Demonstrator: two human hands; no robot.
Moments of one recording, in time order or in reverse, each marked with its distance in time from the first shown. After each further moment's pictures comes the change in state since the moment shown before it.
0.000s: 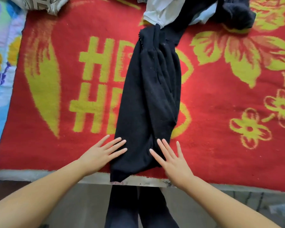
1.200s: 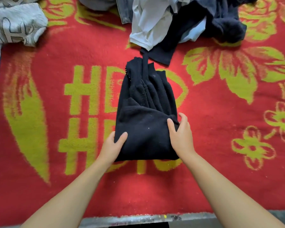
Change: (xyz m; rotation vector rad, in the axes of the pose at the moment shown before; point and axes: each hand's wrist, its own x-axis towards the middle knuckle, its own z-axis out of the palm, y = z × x) left_hand 0.134 -0.071 -0.073 -1.669 0.456 -0.962; right_hand 0.144 0.102 -0.069 1.008 0.425 0.938
